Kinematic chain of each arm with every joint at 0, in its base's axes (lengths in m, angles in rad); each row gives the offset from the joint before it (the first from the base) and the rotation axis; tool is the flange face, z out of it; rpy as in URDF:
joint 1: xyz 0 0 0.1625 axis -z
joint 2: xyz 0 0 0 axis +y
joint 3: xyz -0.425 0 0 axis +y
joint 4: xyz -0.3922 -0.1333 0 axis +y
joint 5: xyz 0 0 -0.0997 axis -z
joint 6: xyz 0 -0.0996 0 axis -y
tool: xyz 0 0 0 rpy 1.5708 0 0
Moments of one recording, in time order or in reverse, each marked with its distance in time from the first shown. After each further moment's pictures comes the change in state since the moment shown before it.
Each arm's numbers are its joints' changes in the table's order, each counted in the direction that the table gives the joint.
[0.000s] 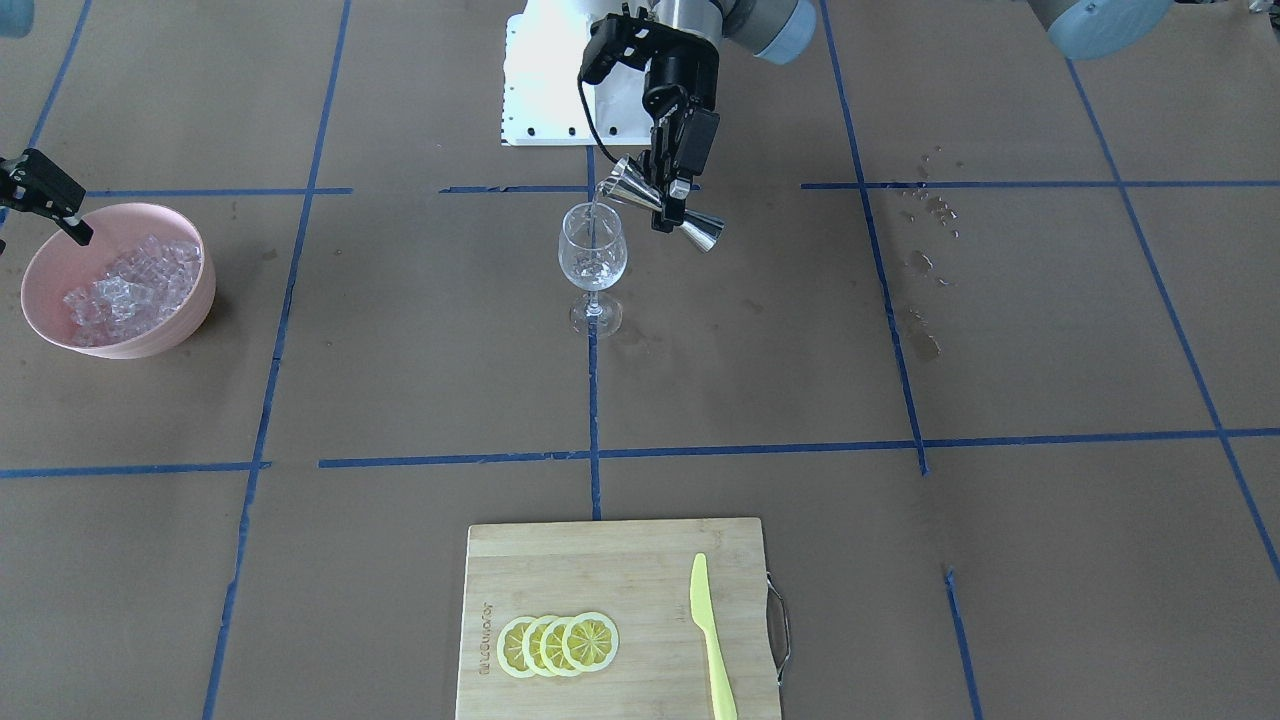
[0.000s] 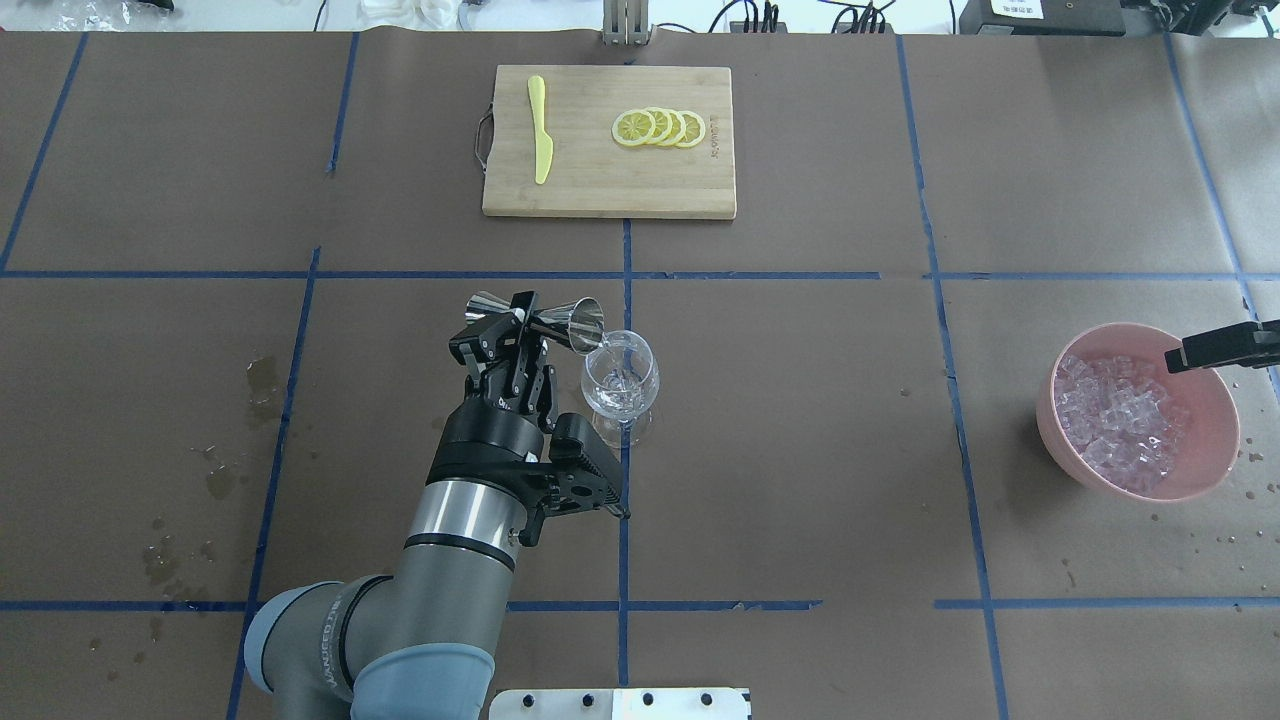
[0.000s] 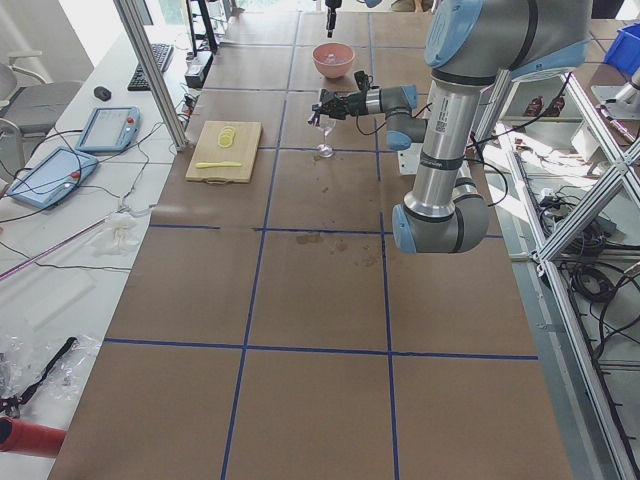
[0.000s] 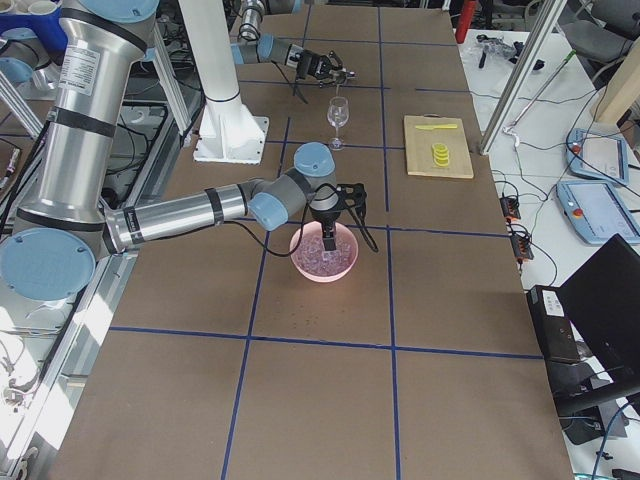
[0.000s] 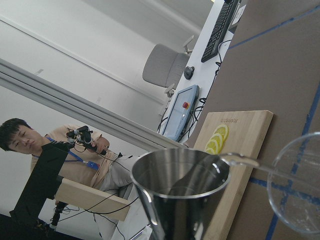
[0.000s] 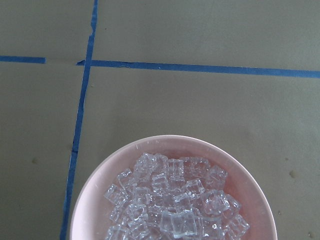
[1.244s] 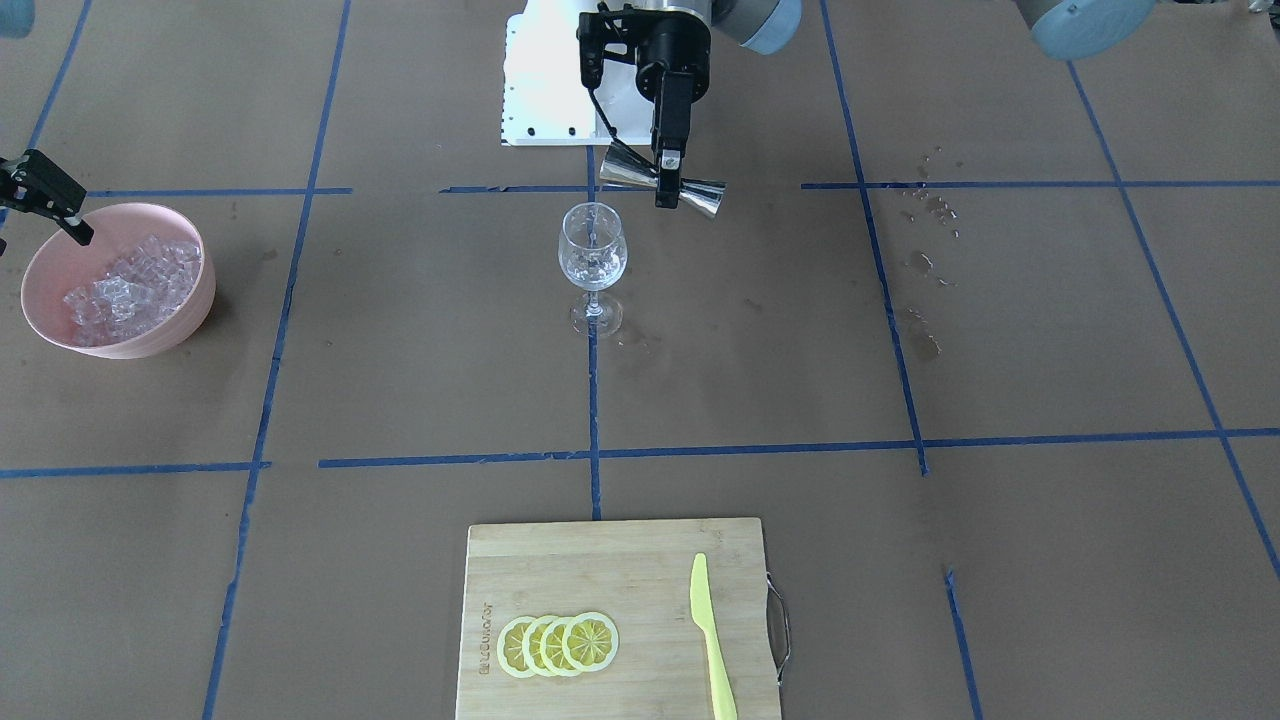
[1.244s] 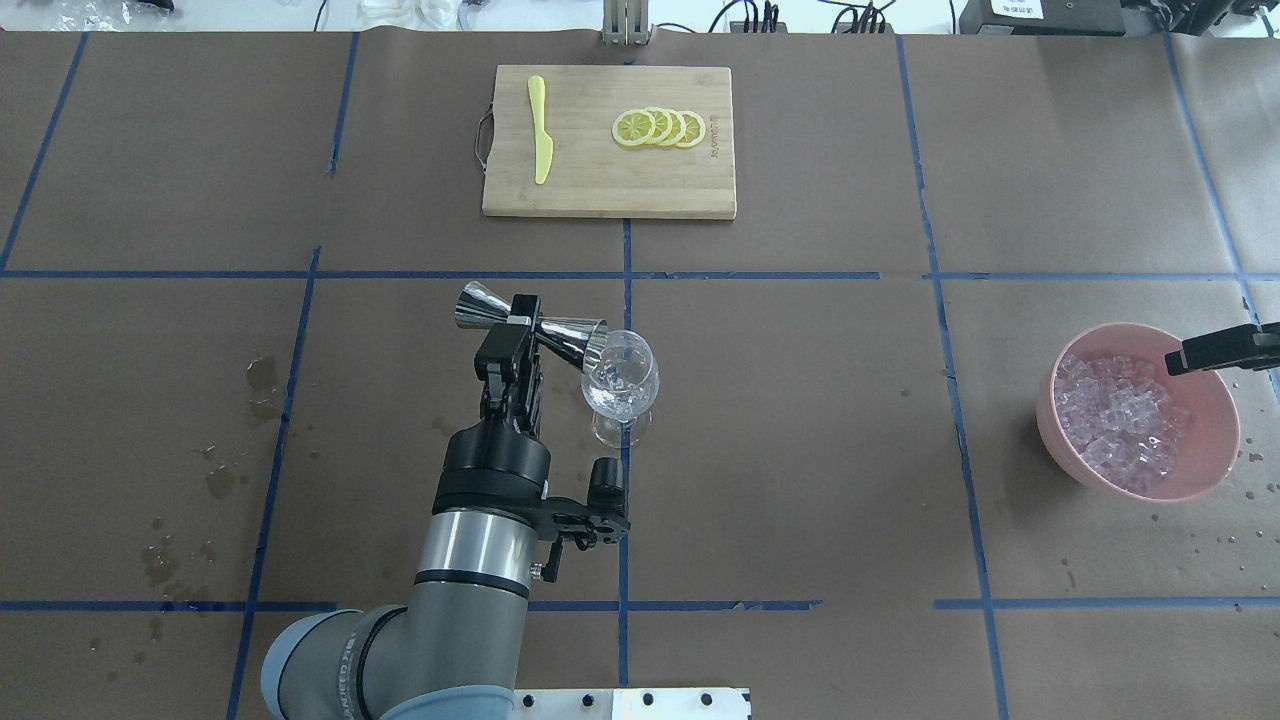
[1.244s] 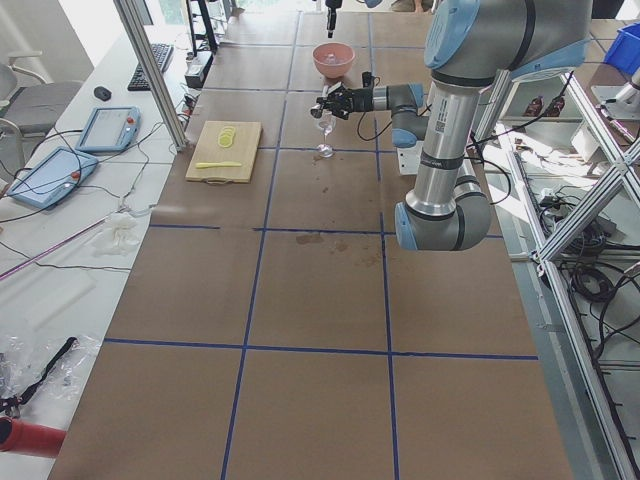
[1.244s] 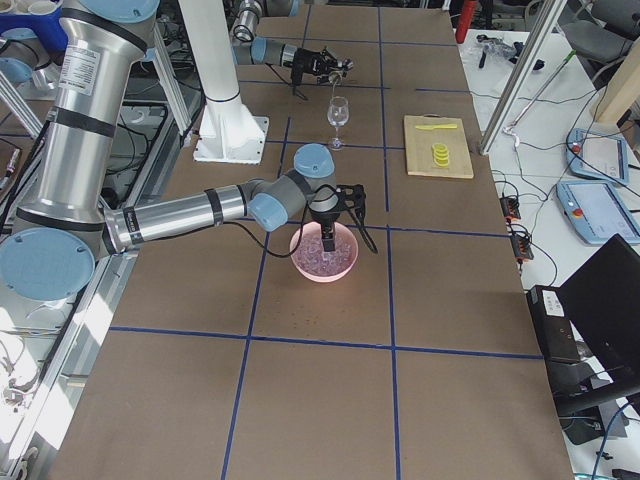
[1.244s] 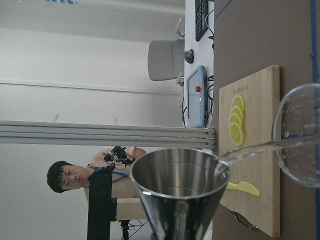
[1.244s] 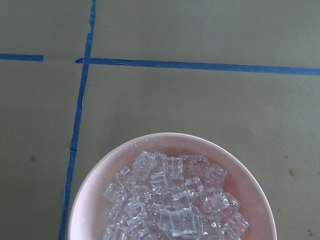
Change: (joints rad) left arm -0.043 0.022 -0.006 0.000 0.135 0.345; right arm 0.002 0.002 0.002 0.000 0.000 0.000
